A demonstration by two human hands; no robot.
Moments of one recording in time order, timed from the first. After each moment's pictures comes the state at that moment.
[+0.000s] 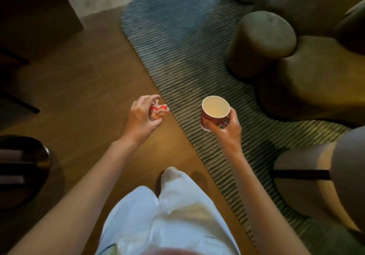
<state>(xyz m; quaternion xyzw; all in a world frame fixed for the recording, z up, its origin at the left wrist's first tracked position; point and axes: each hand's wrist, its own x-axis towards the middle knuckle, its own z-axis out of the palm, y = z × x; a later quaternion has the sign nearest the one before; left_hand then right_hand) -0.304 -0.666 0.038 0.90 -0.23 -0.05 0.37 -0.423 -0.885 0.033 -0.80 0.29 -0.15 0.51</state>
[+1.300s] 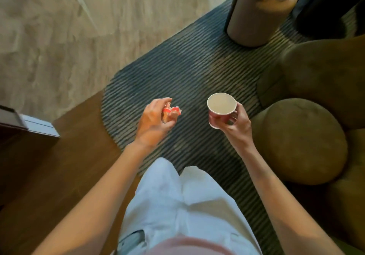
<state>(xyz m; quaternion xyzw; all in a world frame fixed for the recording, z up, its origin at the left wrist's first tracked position) 0.643 -1.126 0.049 0.87 -0.30 -0.09 0.38 0.507 -1.337 0.021 -0.79 0.29 -0.18 0.51</state>
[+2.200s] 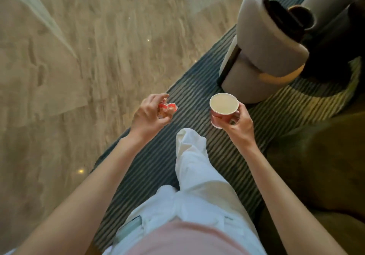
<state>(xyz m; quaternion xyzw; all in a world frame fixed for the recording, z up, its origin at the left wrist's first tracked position) 1.308 -1.536 0.023 0.86 -0.36 -0.11 0.34 1.123 -1.730 0.000 -0.75 0.37 -0.19 0.51</state>
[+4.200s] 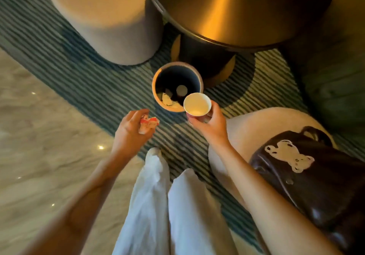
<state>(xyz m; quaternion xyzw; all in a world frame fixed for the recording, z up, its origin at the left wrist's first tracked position) 1.768 -2.966 -0.202 0.39 -0.85 -0.36 0.04 1.581 -2.818 -0.213 -0.14 0.80 -0.48 0.35</state>
